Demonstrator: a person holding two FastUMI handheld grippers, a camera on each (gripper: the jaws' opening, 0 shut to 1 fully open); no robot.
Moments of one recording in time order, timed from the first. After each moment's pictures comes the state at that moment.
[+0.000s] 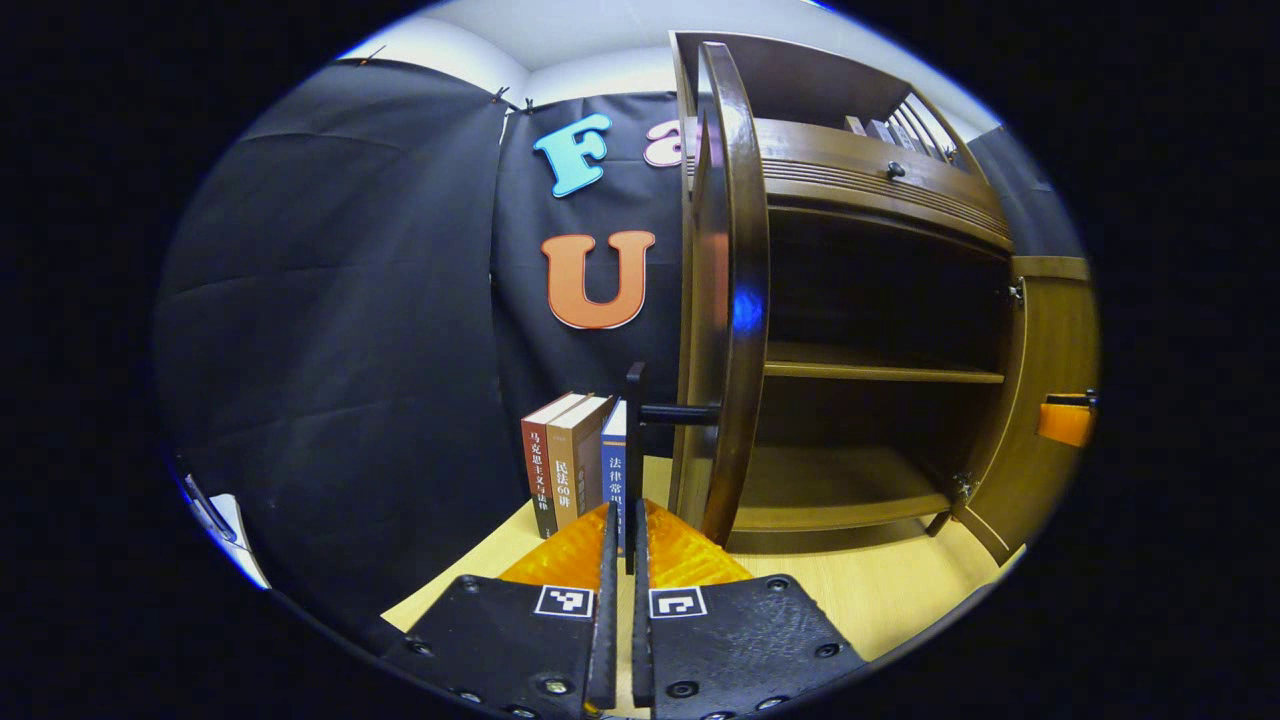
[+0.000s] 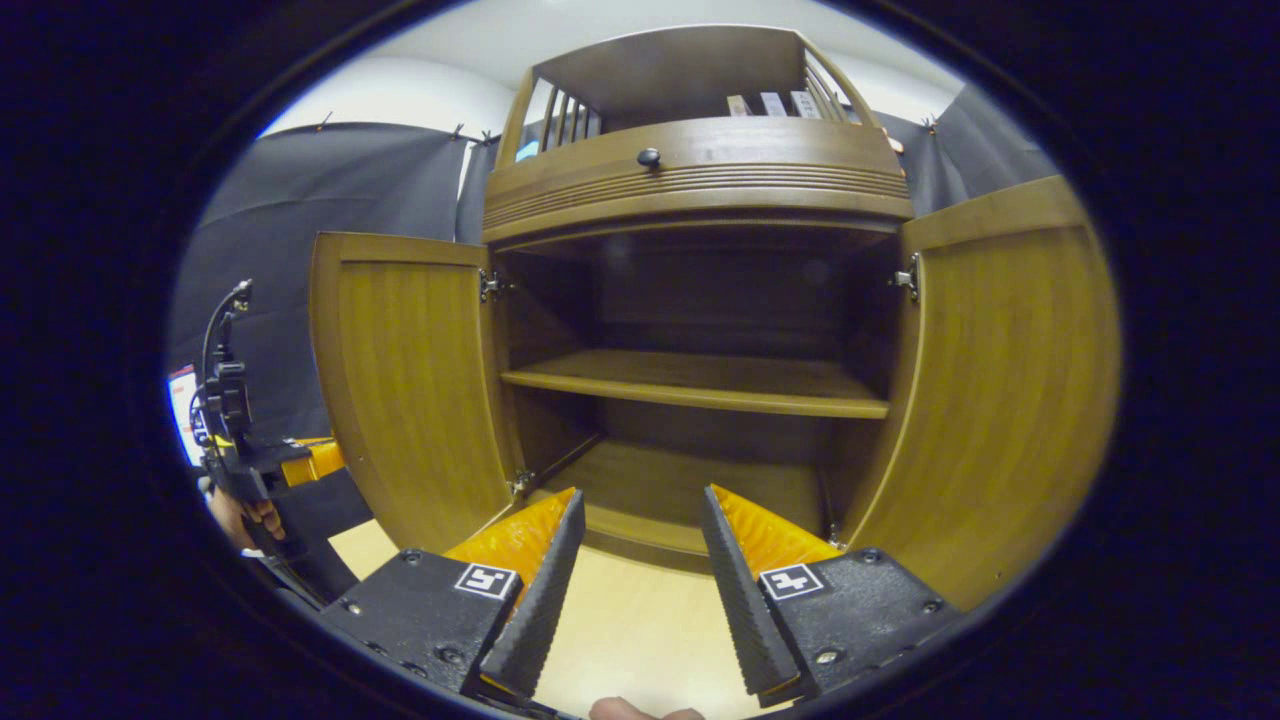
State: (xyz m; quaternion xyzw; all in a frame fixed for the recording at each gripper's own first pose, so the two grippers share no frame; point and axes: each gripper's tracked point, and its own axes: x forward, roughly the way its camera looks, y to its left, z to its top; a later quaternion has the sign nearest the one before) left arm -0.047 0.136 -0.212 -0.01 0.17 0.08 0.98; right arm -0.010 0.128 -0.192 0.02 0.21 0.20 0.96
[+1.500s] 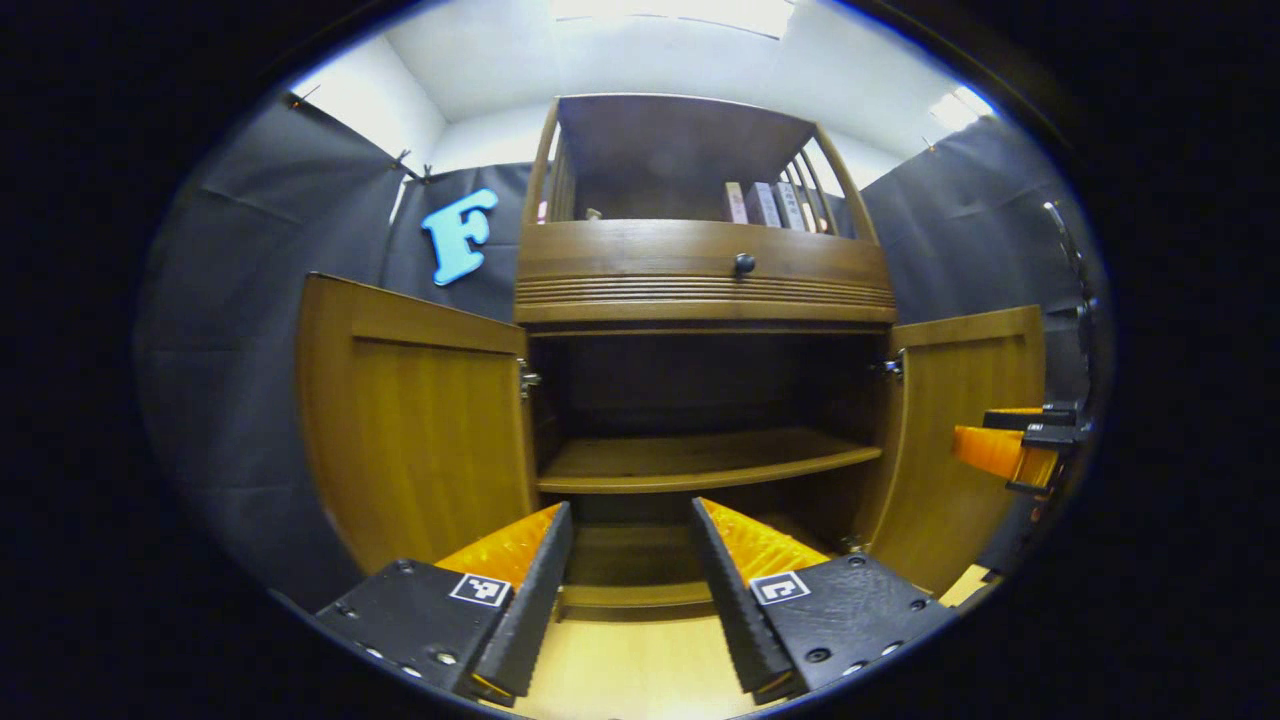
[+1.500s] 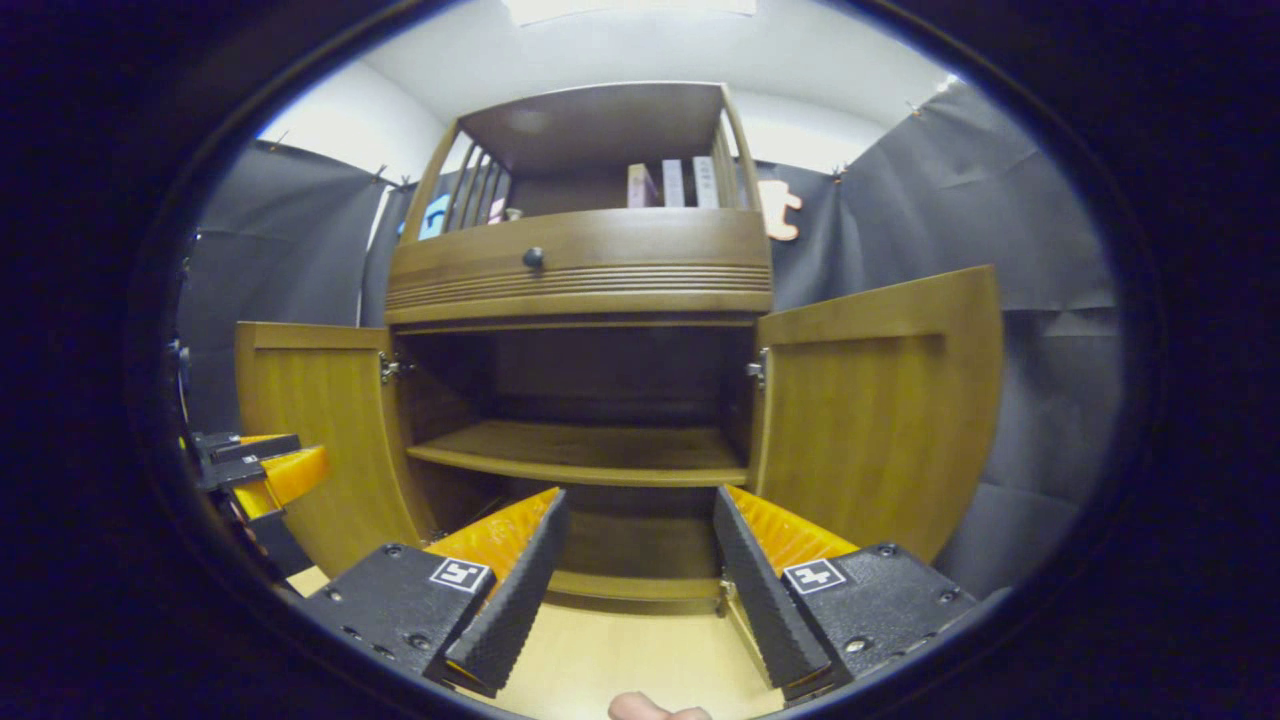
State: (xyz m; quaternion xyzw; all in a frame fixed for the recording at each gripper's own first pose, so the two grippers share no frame) left arm -0.010 -0.018 -0.091 0.00 0.06 -0.08 1.00; right arm -0.012 0.027 -0.103 0.03 0.12 0.02 0.99
